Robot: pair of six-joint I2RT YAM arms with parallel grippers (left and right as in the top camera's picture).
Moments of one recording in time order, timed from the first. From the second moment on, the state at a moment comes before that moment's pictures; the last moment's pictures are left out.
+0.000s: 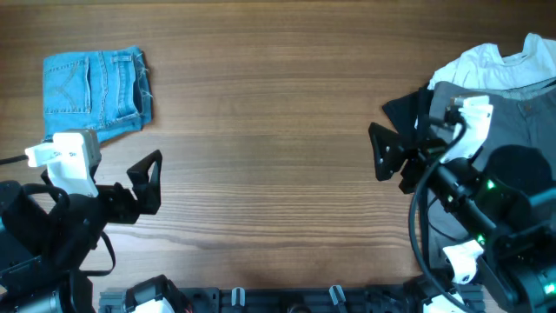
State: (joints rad) left arm 0.38 0.74 1.26 -1.10 0.54 0.06; right arm 0.34 0.80 1.18 -0.80 -0.09 0.34
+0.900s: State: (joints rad) left arm 0.38 0.74 1.26 -1.10 0.54 0.06; right arm 0.27 0.40 0.79 -0.54 -0.10 -0.05
